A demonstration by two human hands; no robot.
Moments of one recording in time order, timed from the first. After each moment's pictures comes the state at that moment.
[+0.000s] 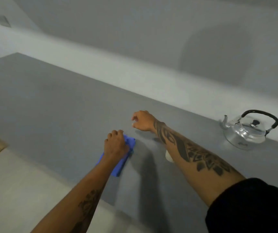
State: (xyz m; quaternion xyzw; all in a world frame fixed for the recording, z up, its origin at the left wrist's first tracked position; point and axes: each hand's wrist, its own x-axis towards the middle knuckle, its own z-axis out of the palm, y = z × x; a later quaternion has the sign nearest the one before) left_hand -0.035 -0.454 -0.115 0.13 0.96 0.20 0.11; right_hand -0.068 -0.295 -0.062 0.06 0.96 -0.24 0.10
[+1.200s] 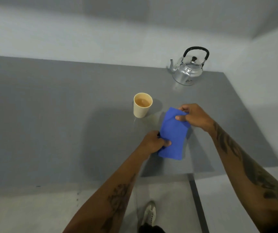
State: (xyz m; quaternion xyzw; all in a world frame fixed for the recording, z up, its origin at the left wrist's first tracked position) left_hand 0.118 -0.368 -0.146 0.26 0.67 0.42 0.55; right_hand 0.217 -0.199 -0.086 0.40 0.83 -0.39 -0.05
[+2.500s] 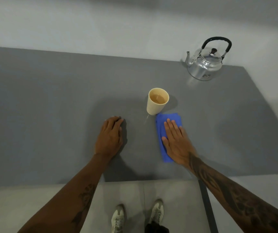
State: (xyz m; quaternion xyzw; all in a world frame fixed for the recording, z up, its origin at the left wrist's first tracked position) left_hand -0.018 -0.469 -0.229 0.47 0.84 0.27 0.02; right_hand 0.200 -0.301 -0.212 0.31 0.95 -0.01 0.07
